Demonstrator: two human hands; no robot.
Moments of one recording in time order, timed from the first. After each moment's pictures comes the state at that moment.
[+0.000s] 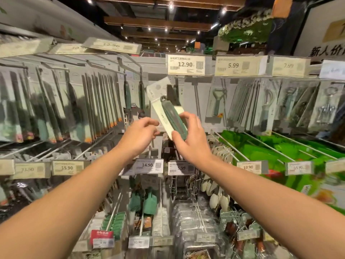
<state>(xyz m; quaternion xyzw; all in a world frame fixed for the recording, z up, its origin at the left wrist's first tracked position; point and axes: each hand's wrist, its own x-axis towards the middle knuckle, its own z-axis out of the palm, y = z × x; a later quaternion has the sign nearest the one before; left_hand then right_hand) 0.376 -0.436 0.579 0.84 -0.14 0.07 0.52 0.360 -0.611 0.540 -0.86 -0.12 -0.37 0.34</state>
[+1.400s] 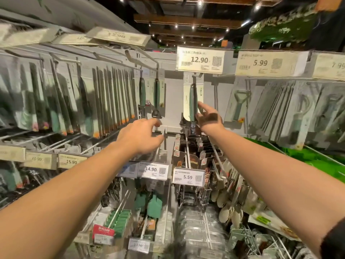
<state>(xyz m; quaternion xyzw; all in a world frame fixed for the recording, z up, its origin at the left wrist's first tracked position) 0.415 -0.427 0.573 0.97 -0.14 0.14 0.12 0.474 -0.656 0.576 -0.80 0.02 -0.18 0.57</state>
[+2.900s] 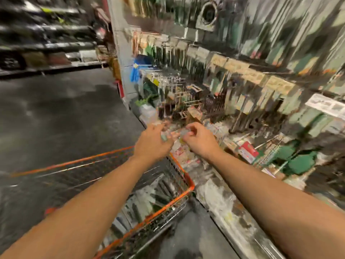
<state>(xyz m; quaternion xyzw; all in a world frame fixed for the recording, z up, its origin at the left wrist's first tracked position) -0.018 -0.156 0.378 0.88 0.37 0.14 0.27 0.109 -0.268 0.396 -0.84 -0.37 0.15 0.38</state>
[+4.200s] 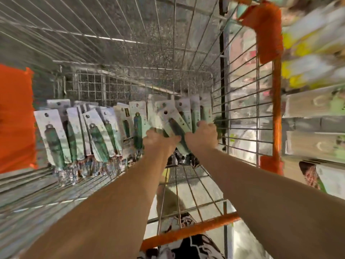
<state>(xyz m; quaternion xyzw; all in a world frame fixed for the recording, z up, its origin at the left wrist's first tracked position) 0.014 -0.120 -0.115 0.26 0.78 -0.04 0.57 0.127 -0.127 -0.075 -0.87 -0.31 0.37 -0.06</state>
